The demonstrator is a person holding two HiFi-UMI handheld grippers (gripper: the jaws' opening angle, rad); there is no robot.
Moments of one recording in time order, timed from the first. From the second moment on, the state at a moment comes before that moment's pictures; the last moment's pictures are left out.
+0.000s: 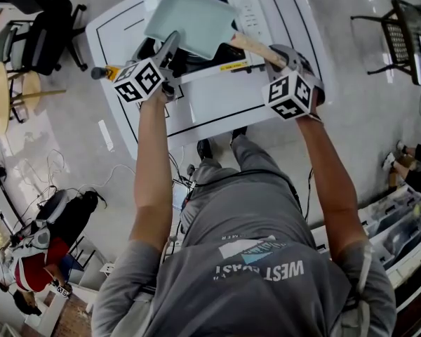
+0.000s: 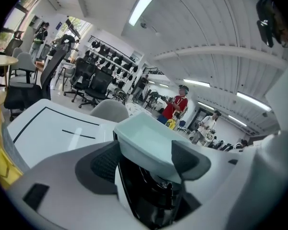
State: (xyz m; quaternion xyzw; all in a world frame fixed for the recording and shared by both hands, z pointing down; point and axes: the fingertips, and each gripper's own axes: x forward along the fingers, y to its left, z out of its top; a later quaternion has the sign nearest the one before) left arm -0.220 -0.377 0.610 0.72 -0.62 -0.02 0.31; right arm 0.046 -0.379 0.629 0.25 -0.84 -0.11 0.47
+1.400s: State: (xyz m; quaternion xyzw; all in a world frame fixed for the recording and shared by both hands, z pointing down) left arm -0.237 -0.355 0.598 0.70 -0.63 -0.05 0.33; right arm 0.034 -0.366 0.608 0.25 -0.82 -0.20 0.47
